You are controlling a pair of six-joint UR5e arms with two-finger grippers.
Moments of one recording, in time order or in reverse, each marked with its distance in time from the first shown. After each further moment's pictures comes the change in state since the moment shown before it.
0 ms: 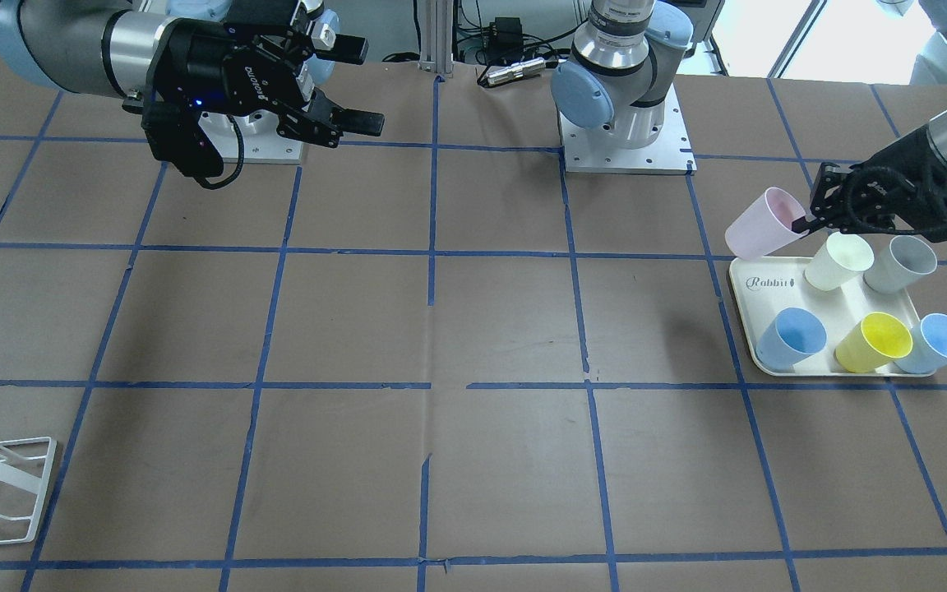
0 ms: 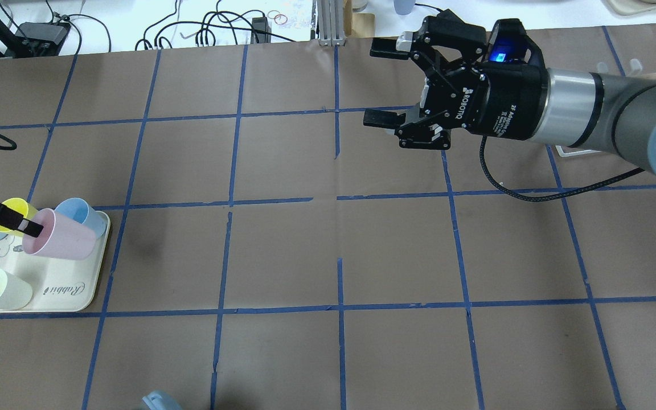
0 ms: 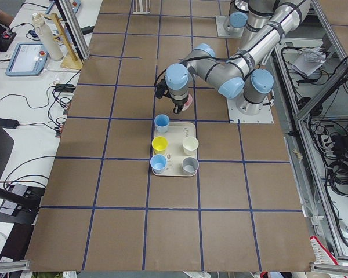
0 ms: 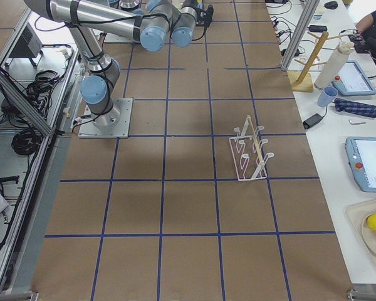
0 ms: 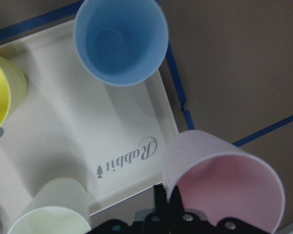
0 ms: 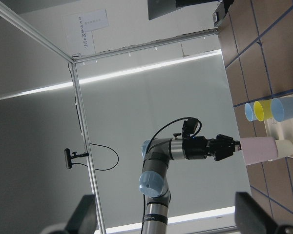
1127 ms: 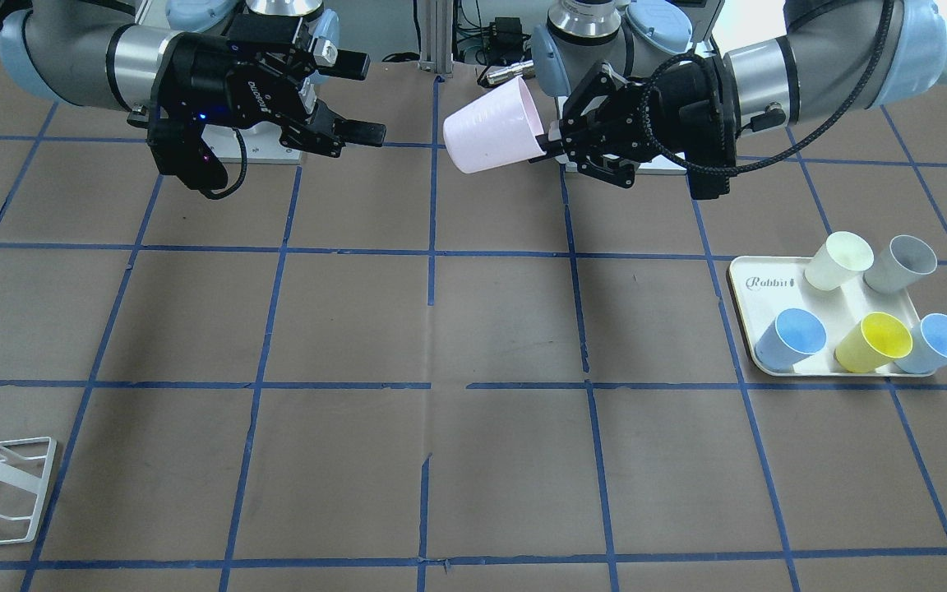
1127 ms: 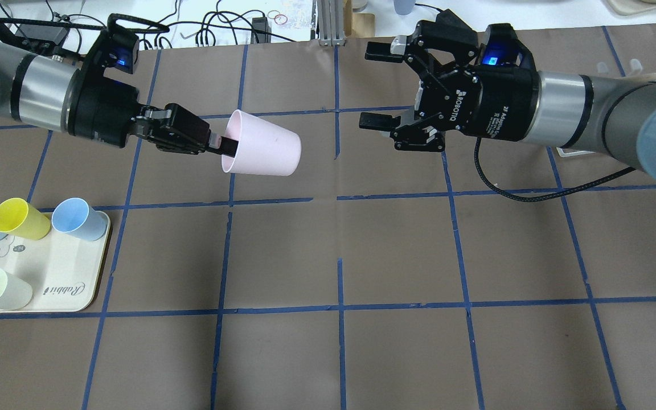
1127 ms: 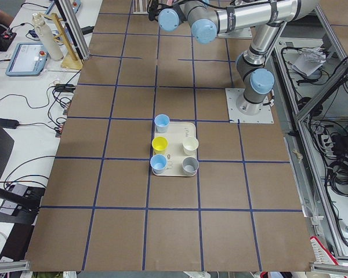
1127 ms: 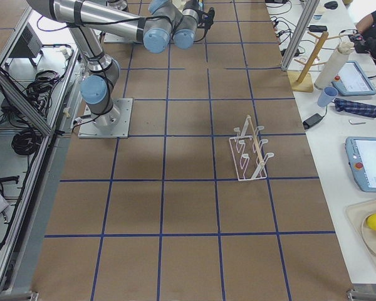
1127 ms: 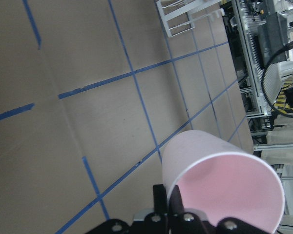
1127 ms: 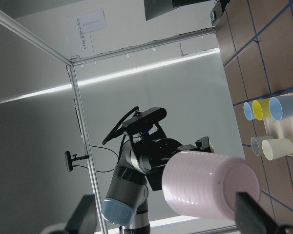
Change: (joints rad) left arm -0.483 0.053 0.072 -0.294 -0.784 -0.303; right arm -0.003 0.024 -0.003 0.004 0.003 -0.007
